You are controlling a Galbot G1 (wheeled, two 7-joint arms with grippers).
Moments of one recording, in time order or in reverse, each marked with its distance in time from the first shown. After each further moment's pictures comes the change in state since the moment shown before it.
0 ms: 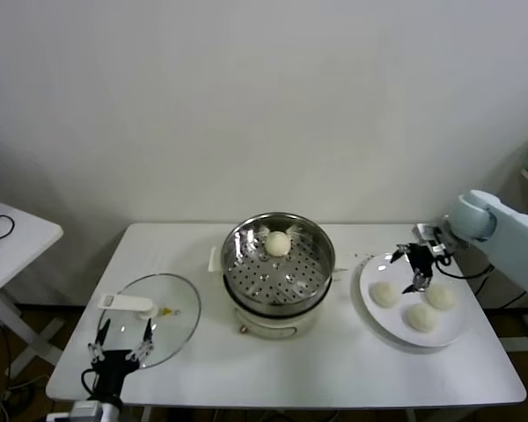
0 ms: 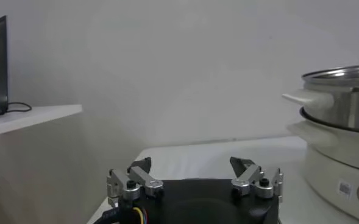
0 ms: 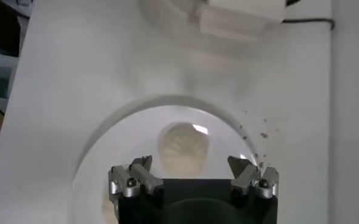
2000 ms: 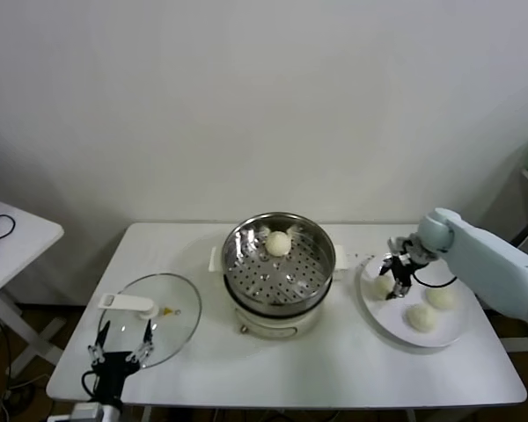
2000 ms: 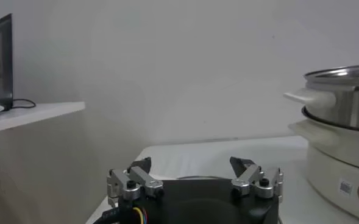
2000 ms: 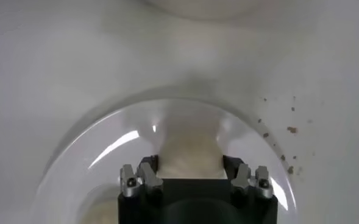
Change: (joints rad) left arm 0.001 -0.014 0.000 -0.001 0.006 -0.002 -0.001; right arm 0.018 0.147 -0.010 -0.205 0.035 -0.027 0.000
